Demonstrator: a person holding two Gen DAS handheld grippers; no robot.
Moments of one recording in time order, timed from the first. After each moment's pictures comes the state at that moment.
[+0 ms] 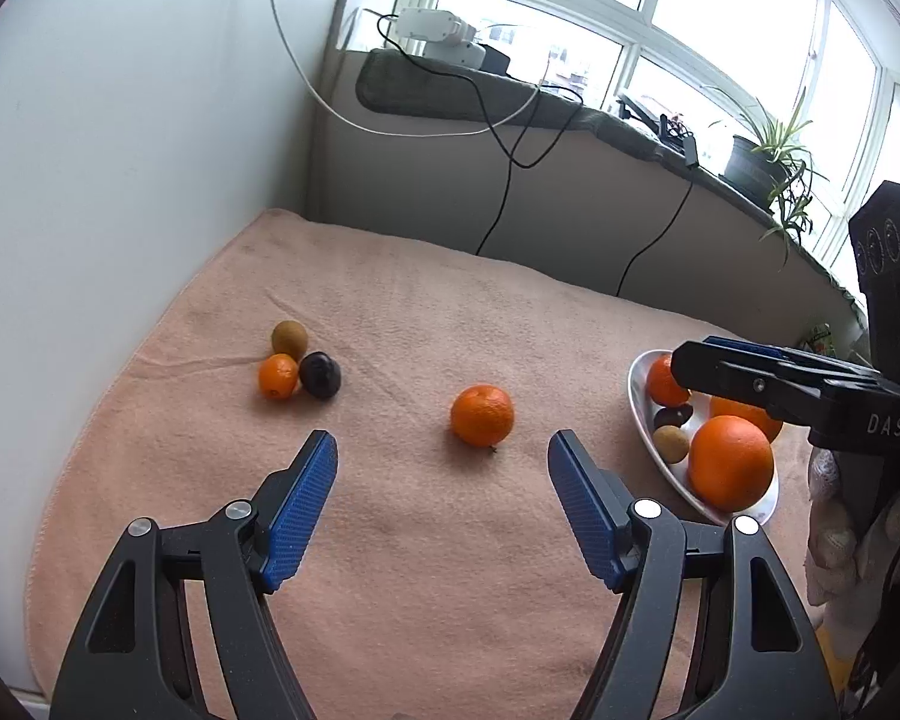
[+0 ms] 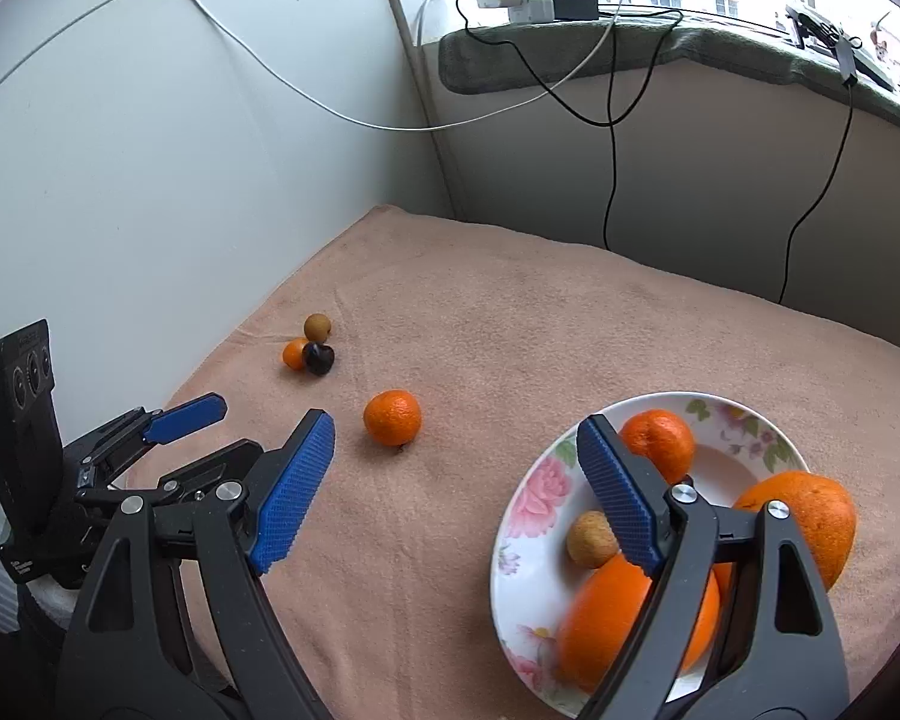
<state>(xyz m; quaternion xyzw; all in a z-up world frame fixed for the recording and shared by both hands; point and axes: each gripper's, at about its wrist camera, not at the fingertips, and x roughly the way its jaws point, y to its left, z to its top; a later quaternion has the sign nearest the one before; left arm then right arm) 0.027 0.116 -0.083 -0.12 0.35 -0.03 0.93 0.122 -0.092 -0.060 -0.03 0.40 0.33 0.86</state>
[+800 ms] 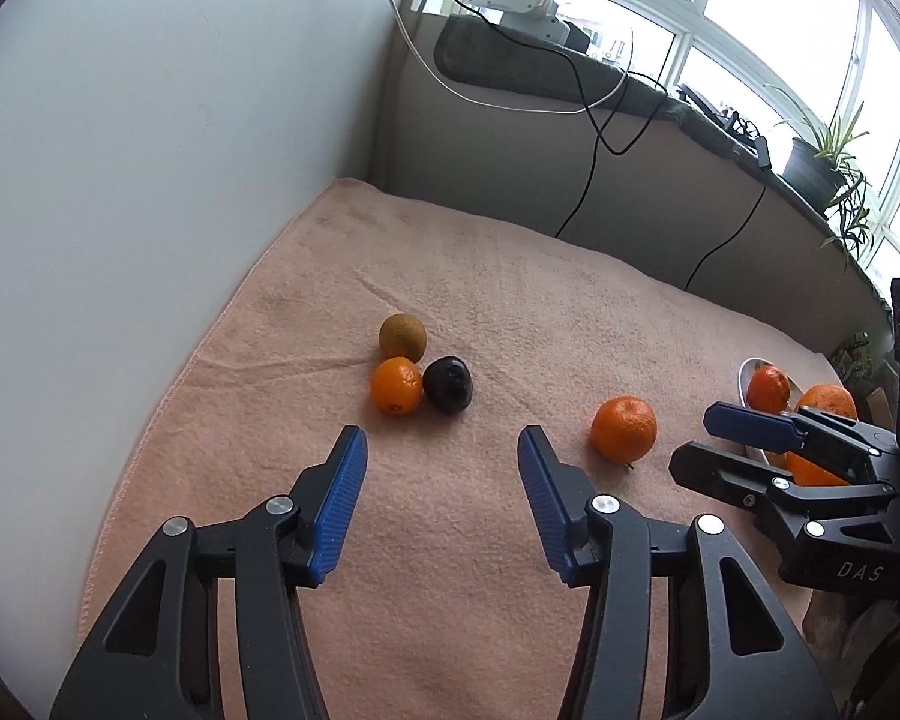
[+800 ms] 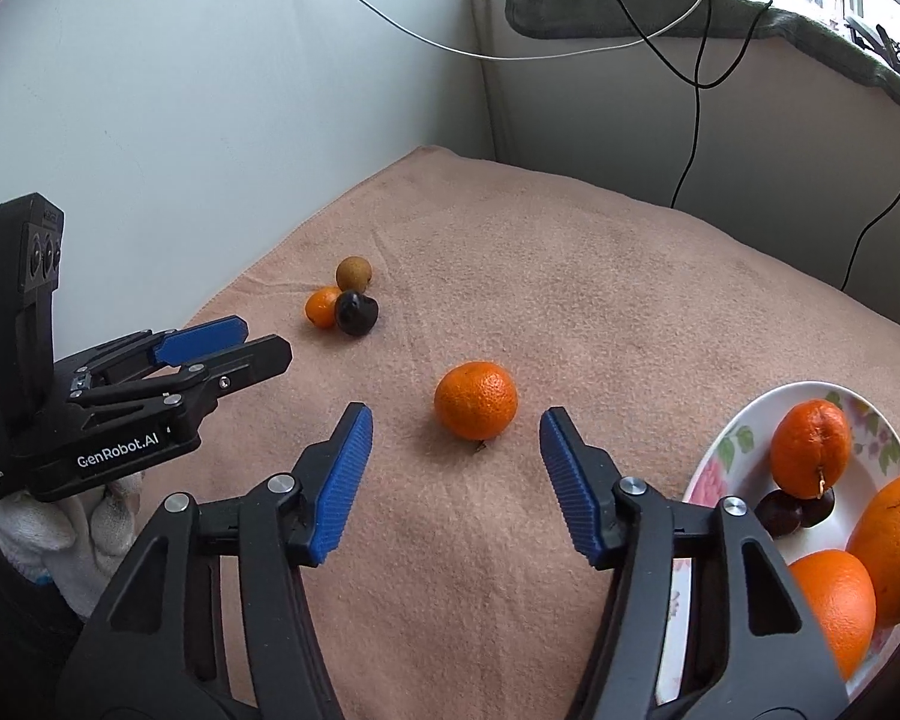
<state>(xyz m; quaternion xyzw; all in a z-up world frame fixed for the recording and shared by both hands) 0.058 0.174 -0.111 -0.12 0.38 -0.01 0.92 0.121 -0.024 -0.109 -0.07 0.42 0.33 0.84</state>
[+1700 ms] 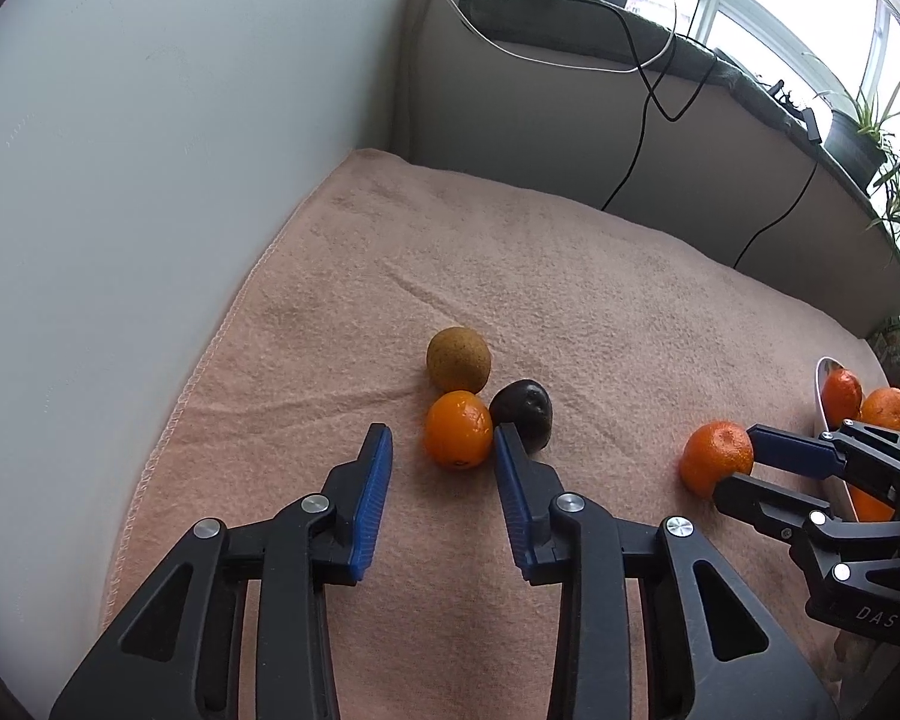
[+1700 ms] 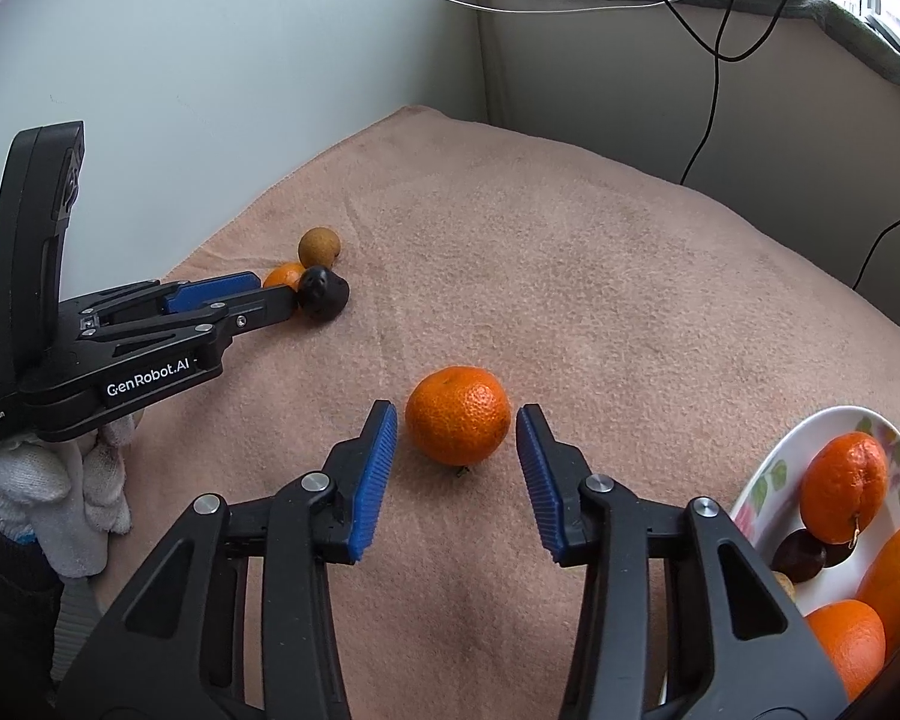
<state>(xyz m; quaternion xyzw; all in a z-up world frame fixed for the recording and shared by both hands) 0.102 0.189 -0.134 -0.10 0.42 0.01 0.90 0.142 -0.003 -0.132 -0.11 0.44 0.32 0.83</state>
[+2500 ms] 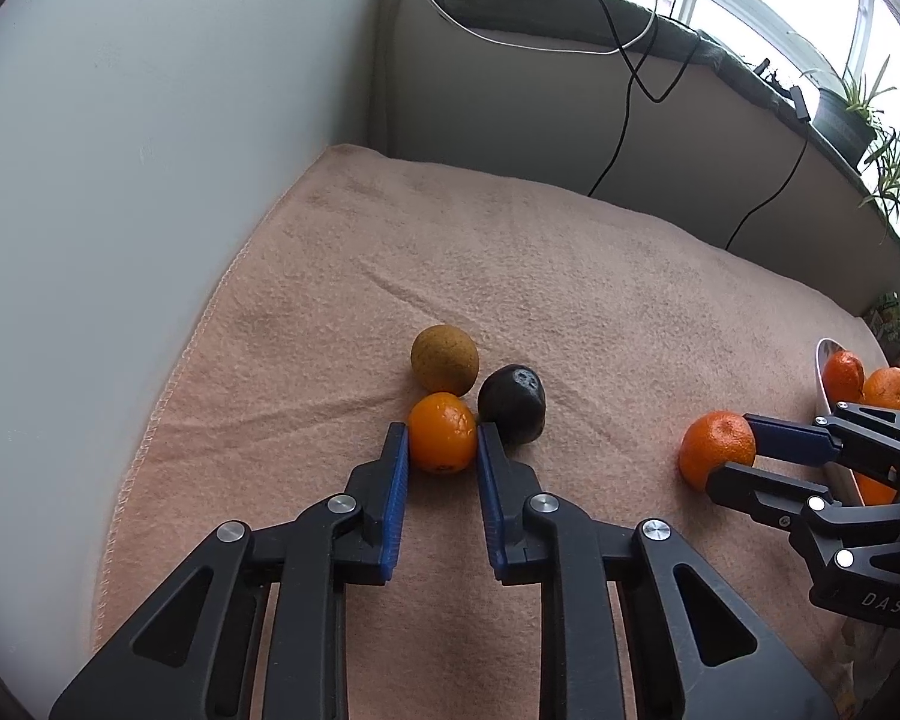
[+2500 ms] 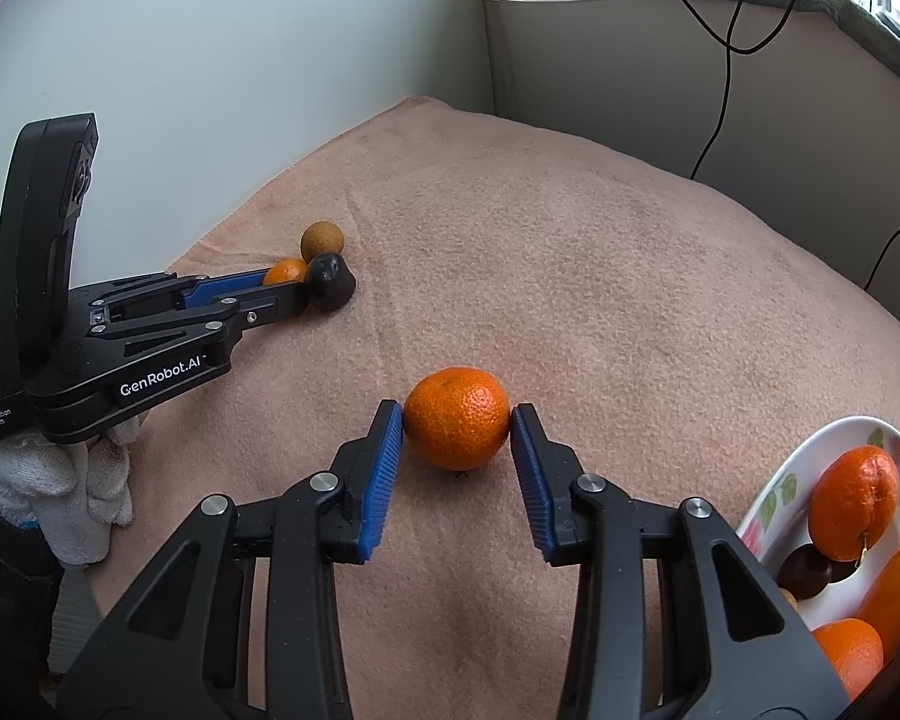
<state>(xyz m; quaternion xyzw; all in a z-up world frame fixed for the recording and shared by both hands) 0.109 0.180 -0.138 -0.08 0.42 -0.01 0.90 0.147 0.000 -0.136 -0.11 0.45 0.33 0.82</state>
